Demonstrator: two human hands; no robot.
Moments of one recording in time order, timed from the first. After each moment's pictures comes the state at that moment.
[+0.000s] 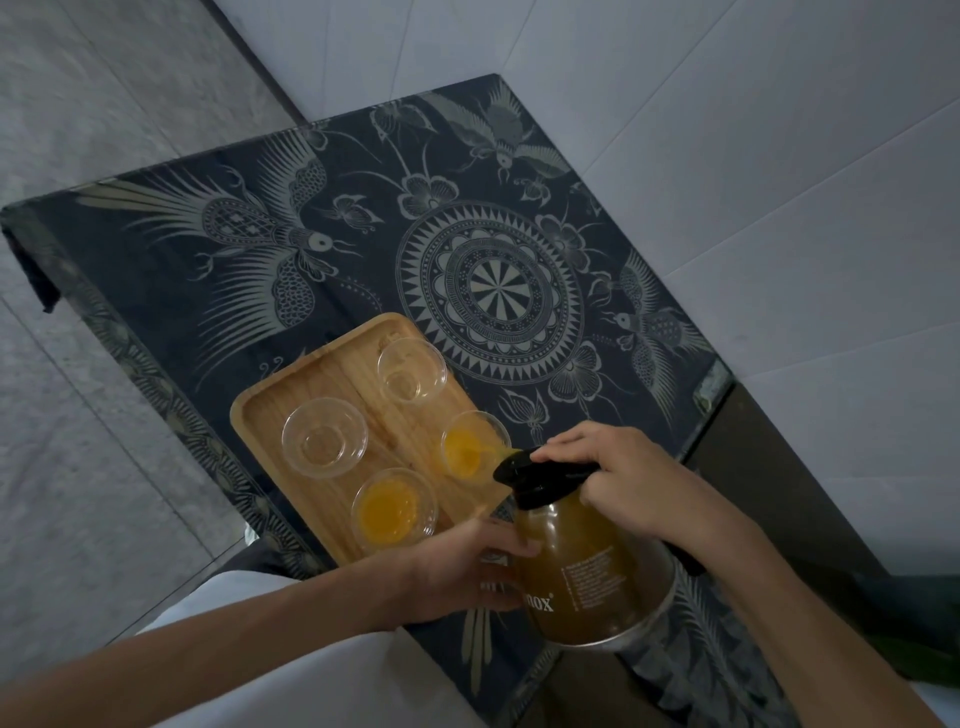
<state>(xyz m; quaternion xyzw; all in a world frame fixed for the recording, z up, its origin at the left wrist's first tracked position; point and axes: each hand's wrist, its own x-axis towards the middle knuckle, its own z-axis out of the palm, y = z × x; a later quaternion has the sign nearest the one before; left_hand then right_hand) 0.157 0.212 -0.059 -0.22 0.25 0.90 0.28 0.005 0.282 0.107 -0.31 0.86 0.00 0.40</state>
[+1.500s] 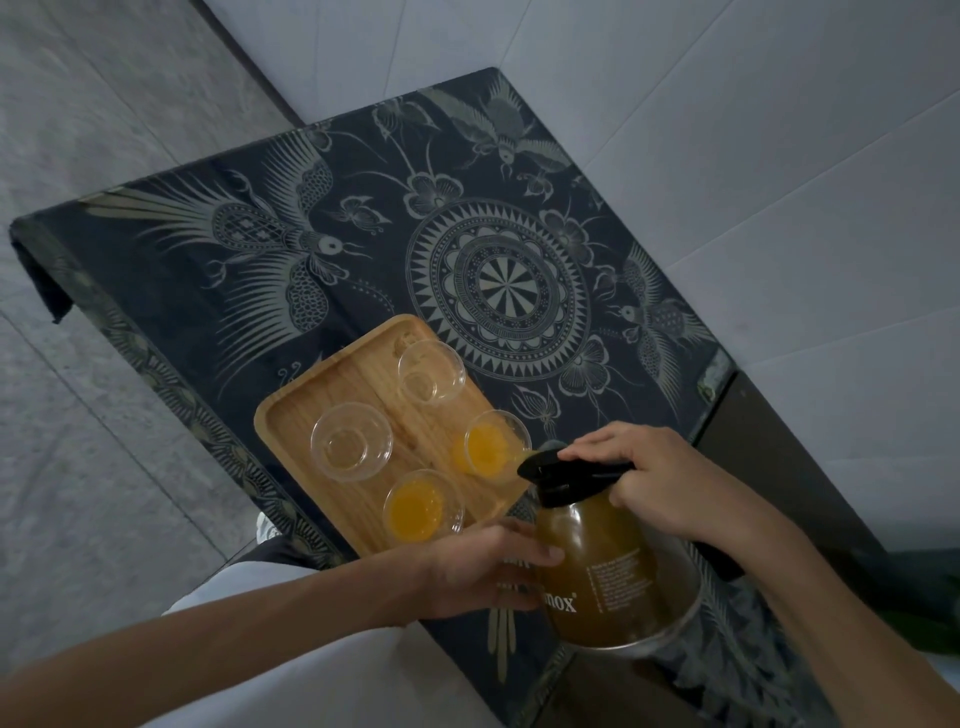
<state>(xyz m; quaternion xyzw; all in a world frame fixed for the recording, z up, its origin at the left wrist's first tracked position) 0.170 0.191 -0.049 -0.17 0.26 0.89 0.33 0.019 0.274 0.121 -0.28 0.88 -0.01 0.39</state>
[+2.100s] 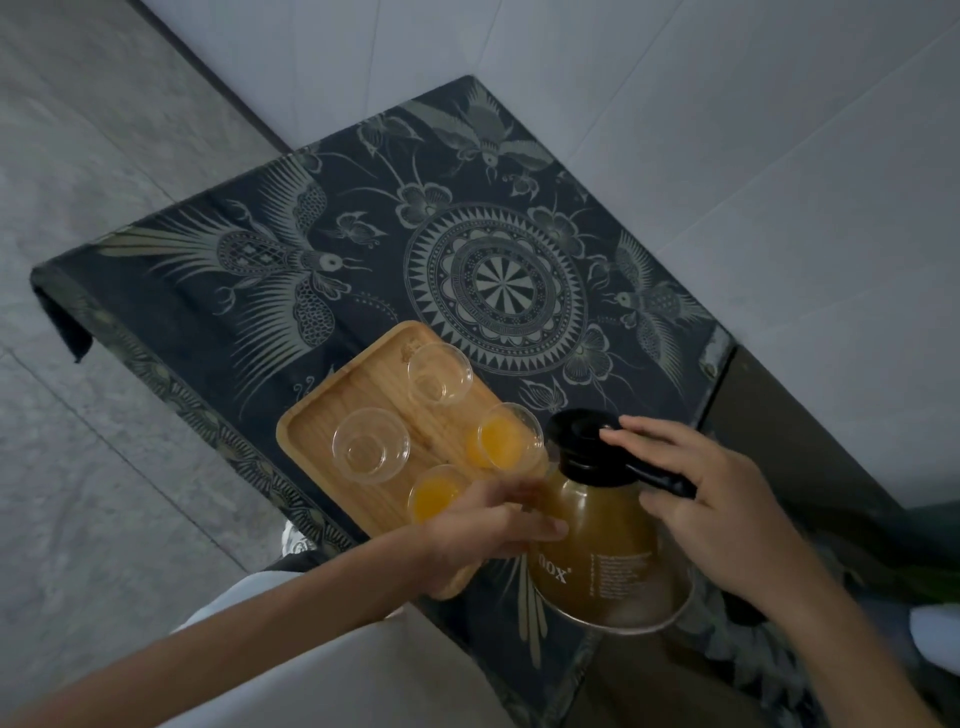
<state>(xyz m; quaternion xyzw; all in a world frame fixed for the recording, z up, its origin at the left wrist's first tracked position) 0.186 0.152 -0.007 -0.18 0.45 0.84 0.26 0.076 0.311 0.142 -0.29 0.92 -0.15 0.21</state>
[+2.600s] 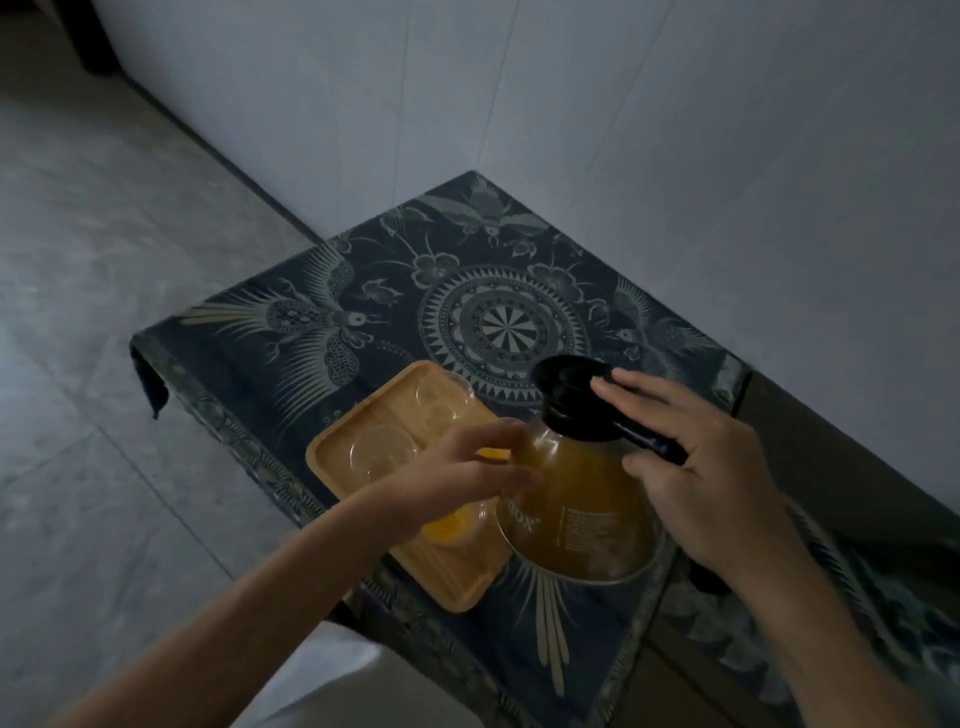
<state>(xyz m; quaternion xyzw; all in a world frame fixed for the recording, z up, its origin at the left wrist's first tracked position) 0.212 0.137 0.069 -0.12 0.65 0.74 0.13 0.116 0.331 0.164 -0.33 0.88 -0.32 0.07</state>
